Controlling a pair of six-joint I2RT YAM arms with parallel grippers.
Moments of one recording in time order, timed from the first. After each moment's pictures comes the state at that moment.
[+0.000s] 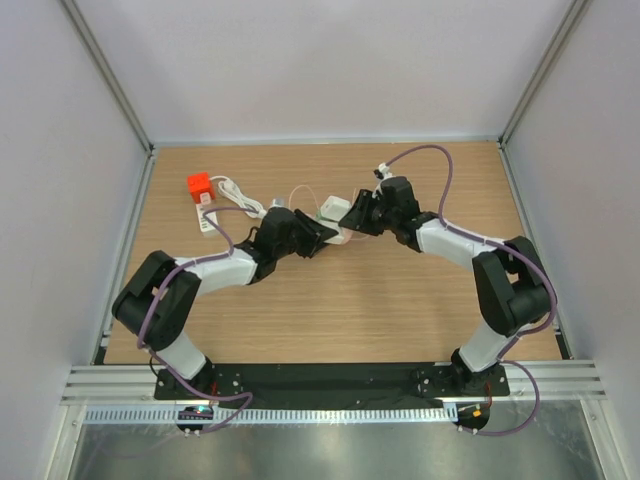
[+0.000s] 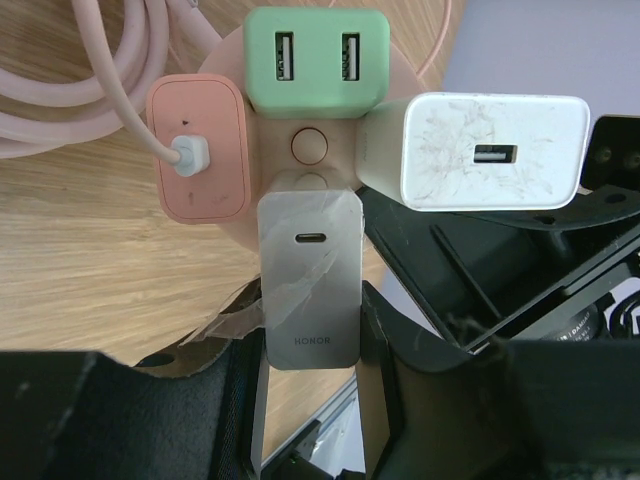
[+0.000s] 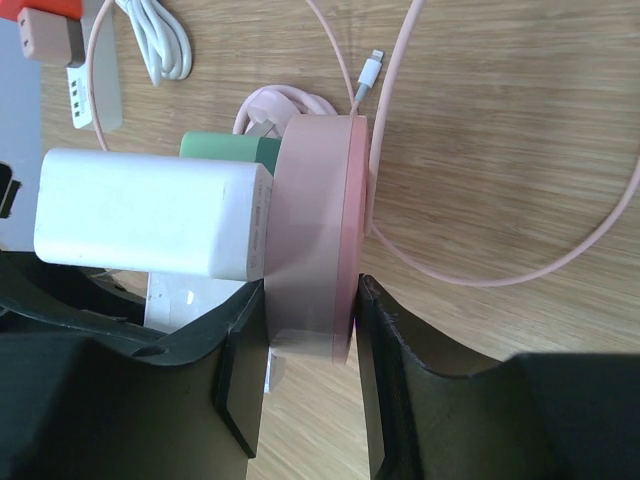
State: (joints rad) left arm -0.63 1.63 0.80 0.35 0.10 -1.38; right arm 0.42 1.68 1.00 0.07 -0.27 0.65
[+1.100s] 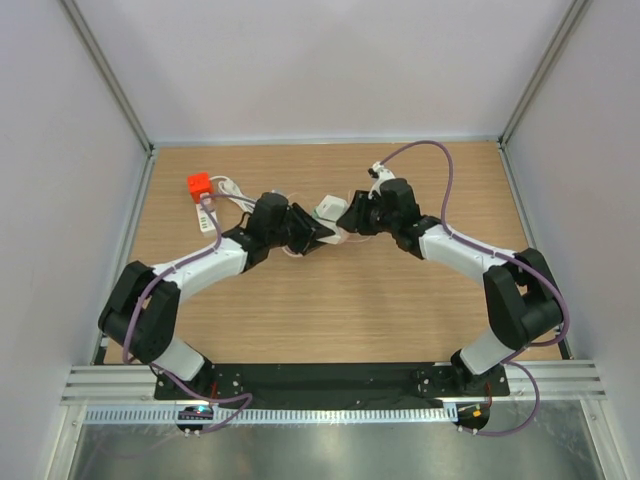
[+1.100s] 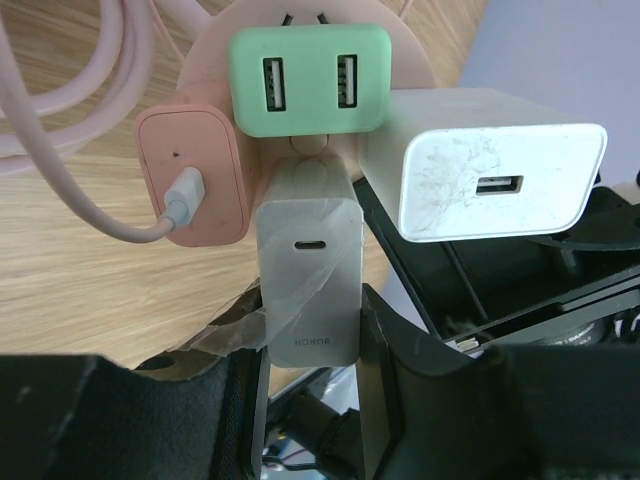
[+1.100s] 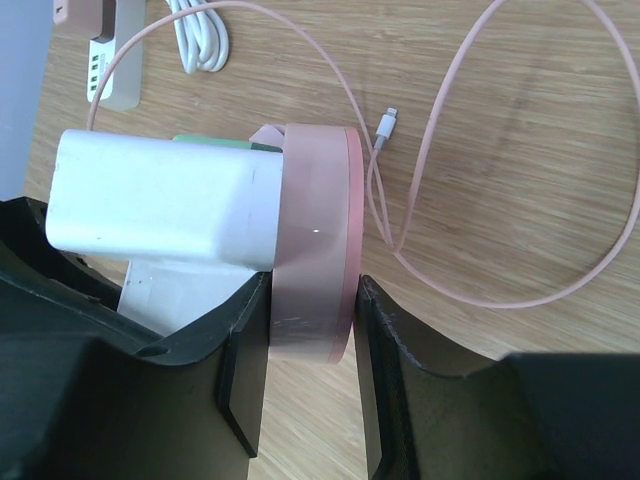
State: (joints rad) left arm -0.58 1.54 0.92 0.04 0.24 -1.32; right arm 0.47 1.58 0.96 0.08 -0.20 0.51
